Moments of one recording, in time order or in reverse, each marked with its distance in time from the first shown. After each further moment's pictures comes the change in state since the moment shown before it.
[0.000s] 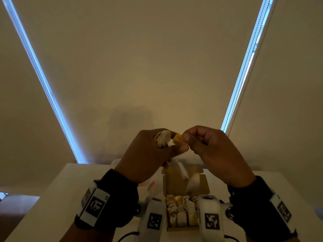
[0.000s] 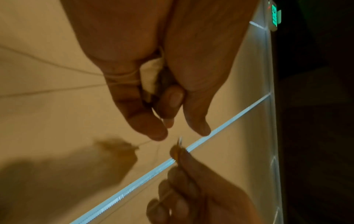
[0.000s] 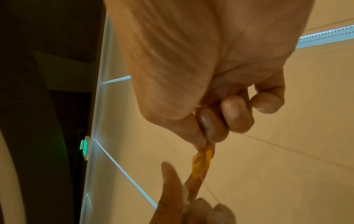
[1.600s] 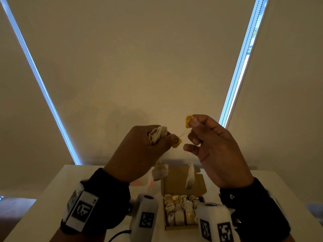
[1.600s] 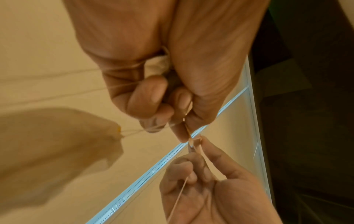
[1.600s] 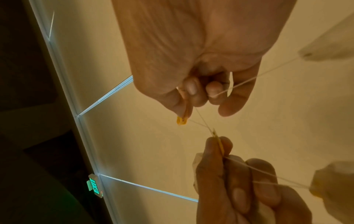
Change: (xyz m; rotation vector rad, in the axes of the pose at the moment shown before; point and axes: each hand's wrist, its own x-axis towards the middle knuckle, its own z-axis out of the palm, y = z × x) left_hand -0.011 0.024 -0.011 0.158 0.008 0.044; right_hand -0.012 -0.026 0.002 0.848 0.061 0.108
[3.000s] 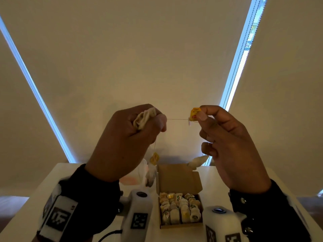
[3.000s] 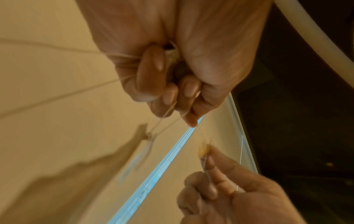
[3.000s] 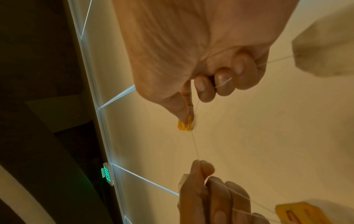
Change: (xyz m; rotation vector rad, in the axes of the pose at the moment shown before) left_hand 0.007 0.022 -0.003 -0.035 0.117 0.170; right_hand -0.005 -0.020 -0.017 -0.259 0.113 -0.109
